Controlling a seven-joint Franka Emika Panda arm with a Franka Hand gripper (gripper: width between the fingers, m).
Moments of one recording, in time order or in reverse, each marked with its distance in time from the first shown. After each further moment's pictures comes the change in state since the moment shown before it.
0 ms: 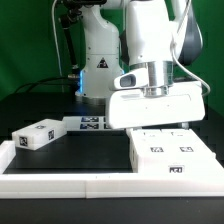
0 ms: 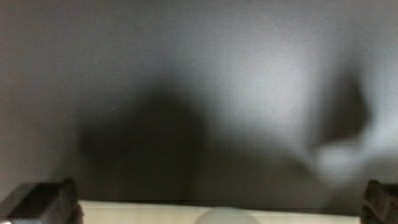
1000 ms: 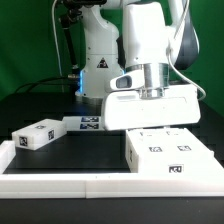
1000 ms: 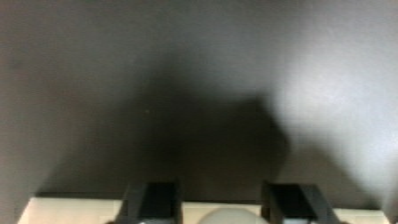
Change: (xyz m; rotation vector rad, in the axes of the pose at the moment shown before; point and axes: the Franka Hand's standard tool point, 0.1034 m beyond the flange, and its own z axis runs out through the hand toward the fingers) arm -0.003 0.014 0.001 -0.026 0.048 -0.047
